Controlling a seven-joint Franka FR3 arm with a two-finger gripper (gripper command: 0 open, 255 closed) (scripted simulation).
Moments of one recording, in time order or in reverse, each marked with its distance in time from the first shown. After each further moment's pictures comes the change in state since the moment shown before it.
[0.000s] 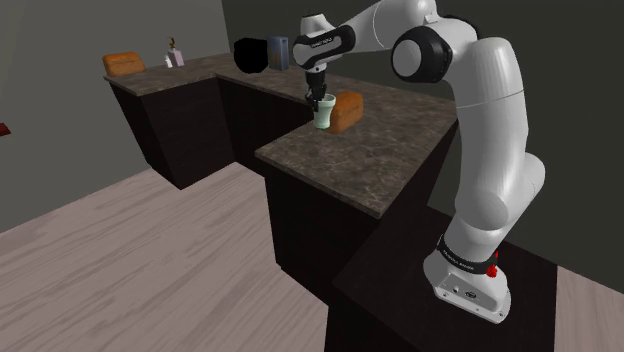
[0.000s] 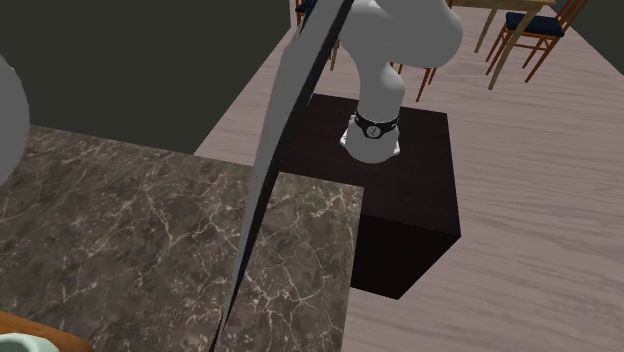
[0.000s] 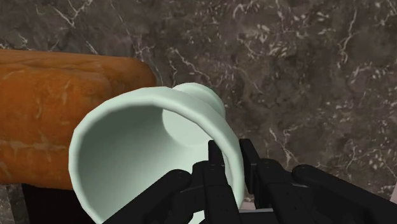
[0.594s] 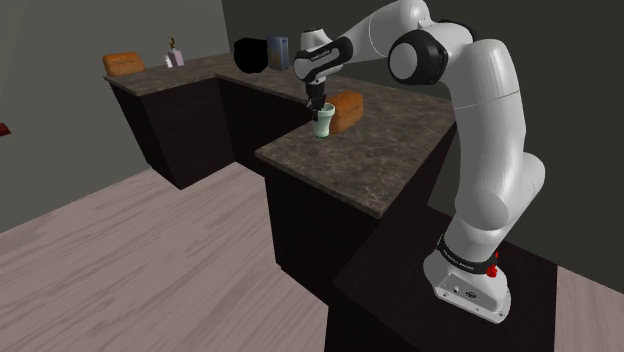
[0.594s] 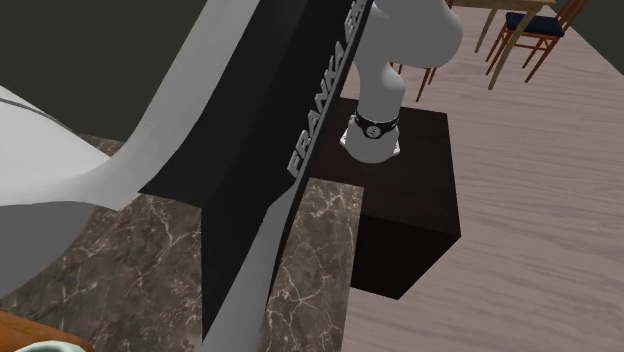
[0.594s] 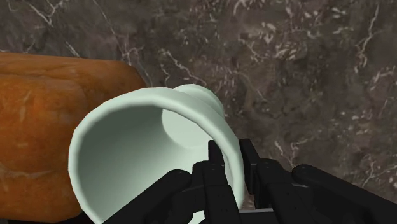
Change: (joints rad) arm 0.000 0.028 0.000 -0.065 -0.002 0.092 0.010
